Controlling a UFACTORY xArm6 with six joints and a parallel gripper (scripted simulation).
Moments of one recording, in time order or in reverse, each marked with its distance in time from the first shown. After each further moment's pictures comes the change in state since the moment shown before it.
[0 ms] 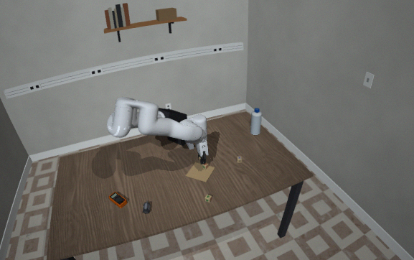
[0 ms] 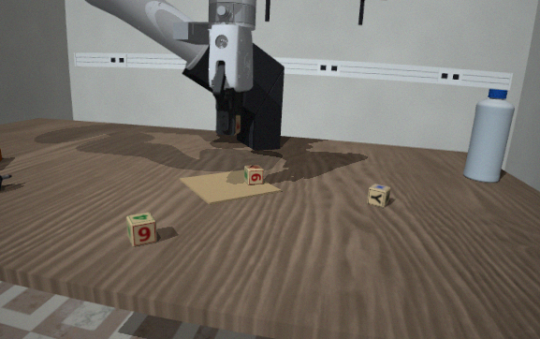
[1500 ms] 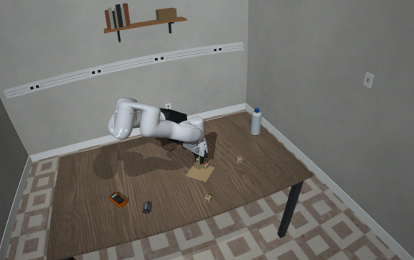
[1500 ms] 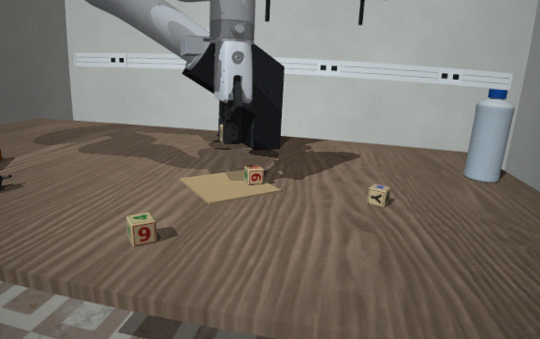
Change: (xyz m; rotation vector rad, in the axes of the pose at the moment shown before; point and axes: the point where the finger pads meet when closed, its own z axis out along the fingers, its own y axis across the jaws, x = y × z) arm 0.008 0.027 0.021 -0.004 0.000 -0.543
